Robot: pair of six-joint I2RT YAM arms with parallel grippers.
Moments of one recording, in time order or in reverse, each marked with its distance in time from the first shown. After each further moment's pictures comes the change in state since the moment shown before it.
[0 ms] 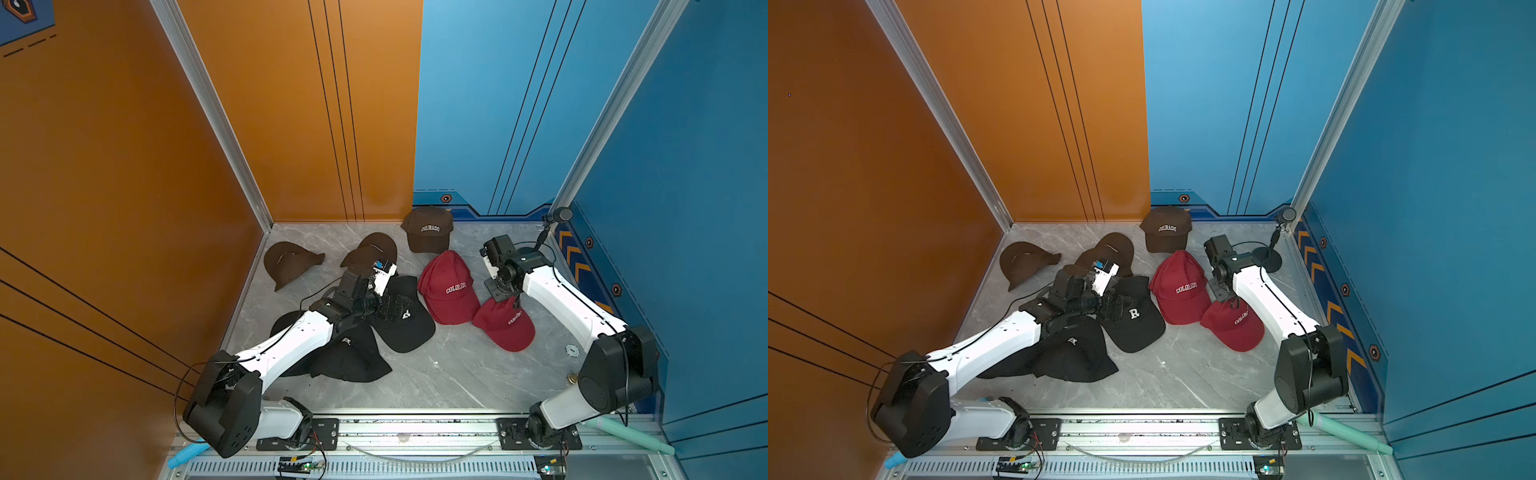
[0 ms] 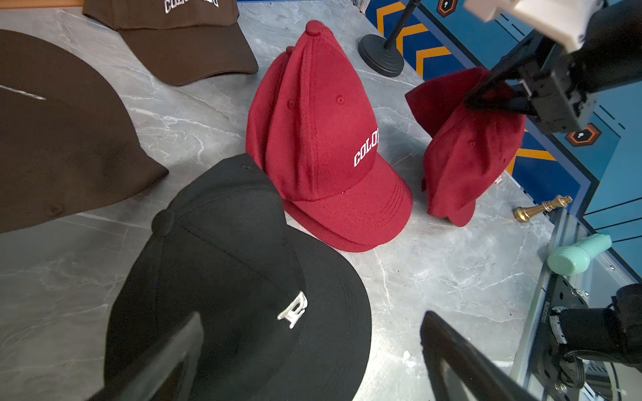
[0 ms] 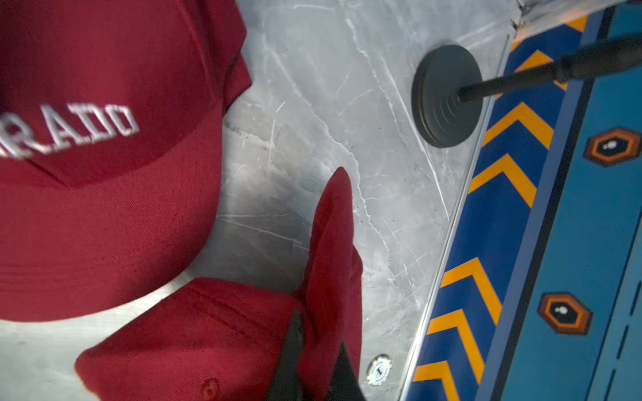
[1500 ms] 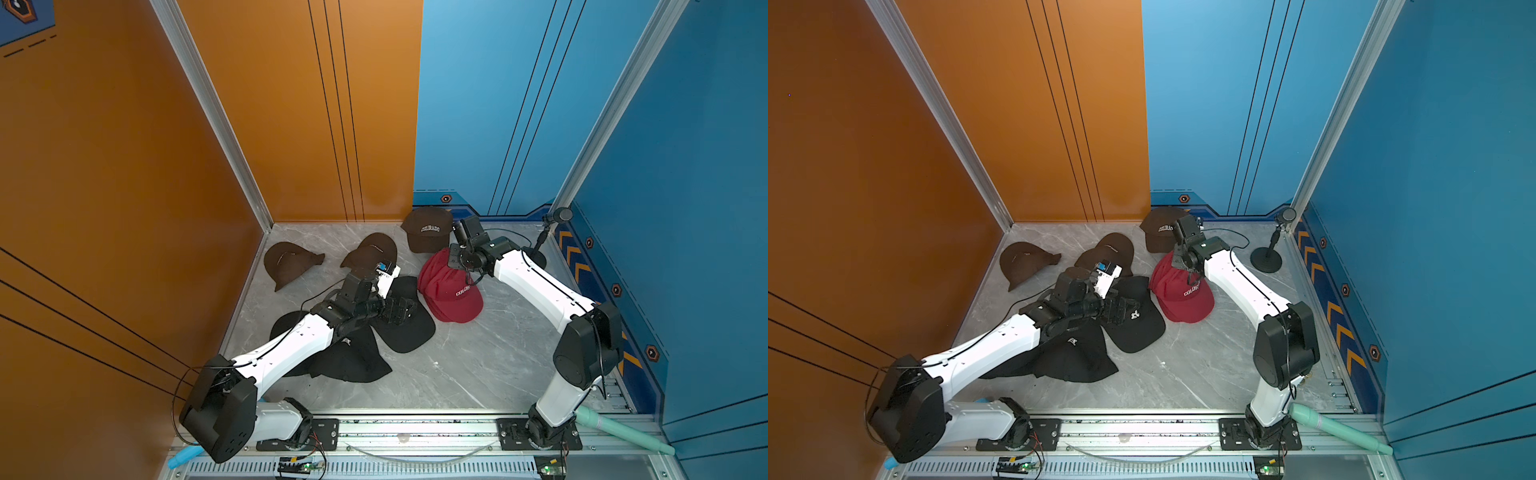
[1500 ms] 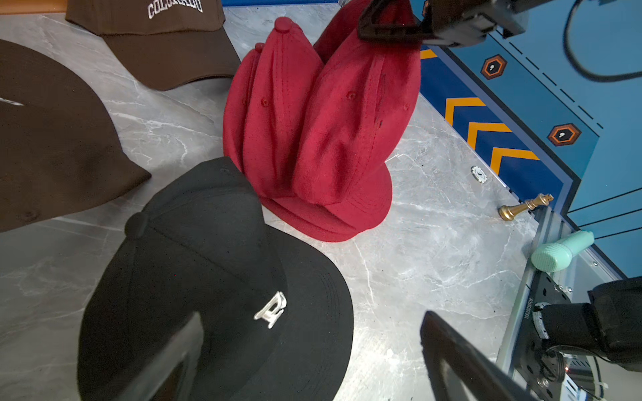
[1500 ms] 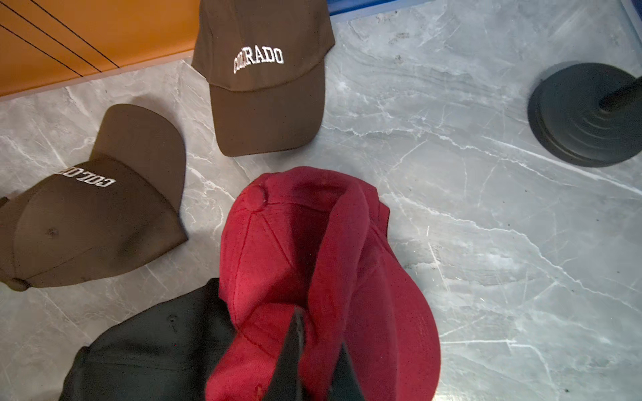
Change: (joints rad) left arm -0.053 -0.022 0.000 -0.004 -0.023 -0.024; right arm 0.180 0.223 0.284 0.206 -0.107 0.657
